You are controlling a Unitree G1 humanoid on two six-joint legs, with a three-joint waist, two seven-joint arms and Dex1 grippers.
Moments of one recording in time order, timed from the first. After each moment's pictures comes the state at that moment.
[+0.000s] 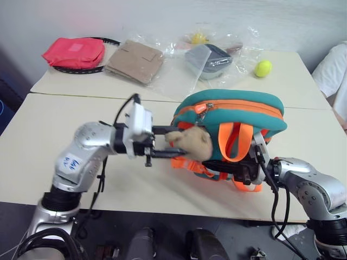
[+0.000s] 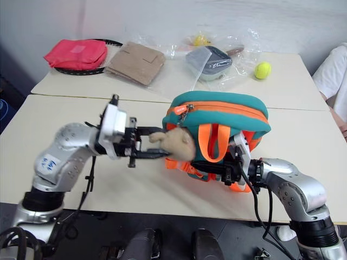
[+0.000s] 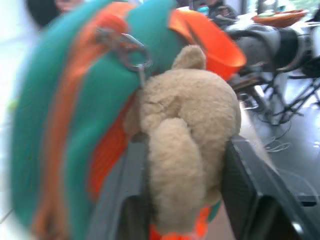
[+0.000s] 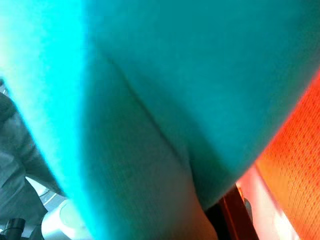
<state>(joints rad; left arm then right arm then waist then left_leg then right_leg) -0.61 0.64 0.00 -0.29 -0.62 0.49 -1.04 -0.24 -0.68 -0.05 -0.37 0.84 0.72 0.99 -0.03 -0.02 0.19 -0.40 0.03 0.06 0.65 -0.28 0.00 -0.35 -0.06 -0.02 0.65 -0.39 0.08</state>
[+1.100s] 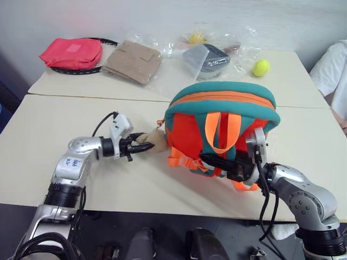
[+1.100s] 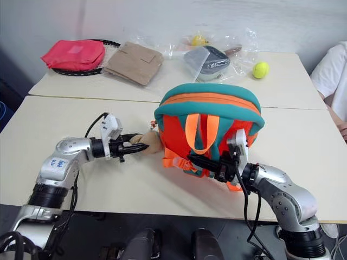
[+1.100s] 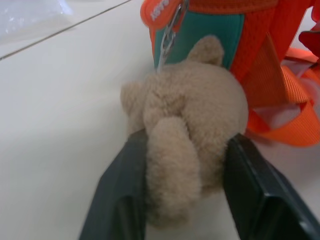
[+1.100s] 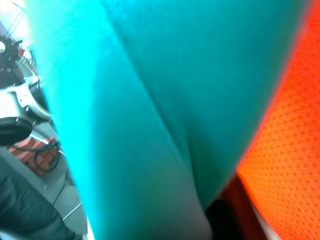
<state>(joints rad) -0.46 0.64 -0.01 0.15 -0.36 0.37 -0.95 -0.17 -0.55 -0.09 -0.43 0.86 0.67 0.84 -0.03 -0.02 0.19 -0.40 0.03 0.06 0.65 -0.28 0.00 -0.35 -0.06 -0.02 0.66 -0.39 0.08</state>
